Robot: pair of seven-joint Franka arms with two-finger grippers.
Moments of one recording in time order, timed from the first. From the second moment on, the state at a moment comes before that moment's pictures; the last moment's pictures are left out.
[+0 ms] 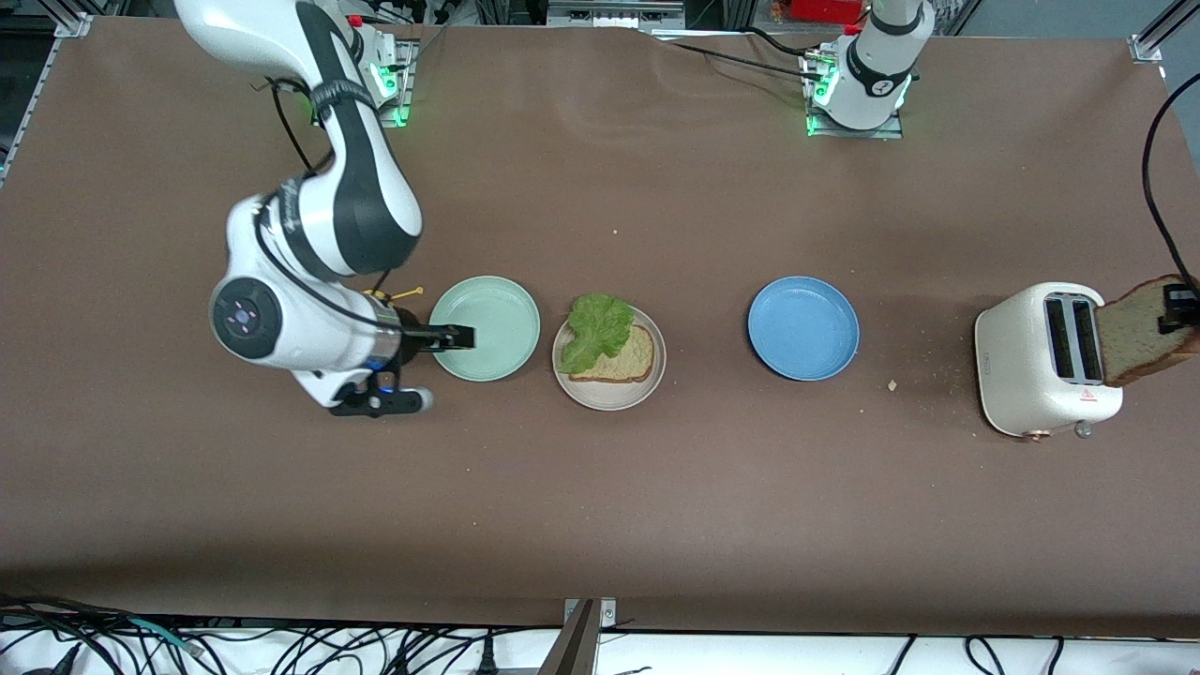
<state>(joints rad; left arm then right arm) 0.11 0.29 0.11 -1.41 0.02 1.65 0.34 0.63 0.60 -0.39 -1.28 0.36 1.67 0.17</state>
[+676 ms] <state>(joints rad) -0.13 0.47 0.09 -1.42 -0.38 1.56 0.25 0.49 0.43 -0.47 -1.29 0.15 1.61 0.22</state>
